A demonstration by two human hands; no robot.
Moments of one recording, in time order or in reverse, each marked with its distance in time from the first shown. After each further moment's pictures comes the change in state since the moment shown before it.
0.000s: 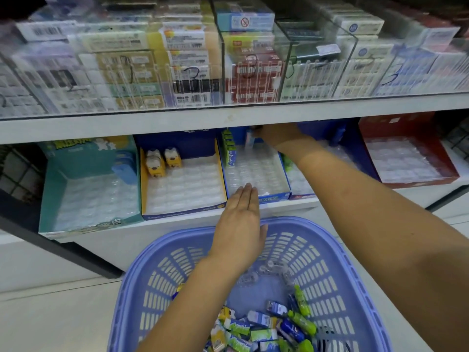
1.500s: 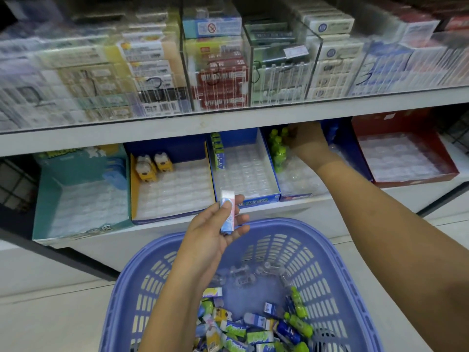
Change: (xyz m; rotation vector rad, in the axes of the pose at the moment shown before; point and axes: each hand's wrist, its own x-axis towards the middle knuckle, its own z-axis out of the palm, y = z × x) left_hand -0.022 0.007 -0.034 -1.702 0.112 -0.550; right_hand -0.020 0.066 -0.030 -0.120 0.213 0.146
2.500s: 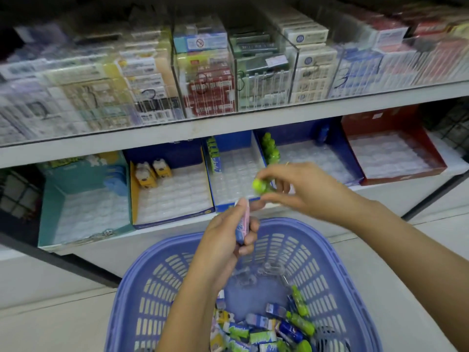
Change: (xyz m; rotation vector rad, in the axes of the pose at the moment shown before) left_hand -0.007 -0.005 0.022 0.027 -0.179 -0.073; right_hand -0.138 -0.022 -0.046 0.079 -0.186 -0.675
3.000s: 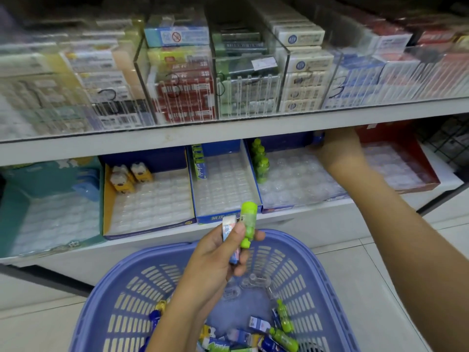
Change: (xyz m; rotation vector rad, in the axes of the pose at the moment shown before) left_hand 0.008 -0.022 0.003 0.091 -0.045 0.053; right_hand 0.039 0.103 -0.041 -0.210 0.259 0.711
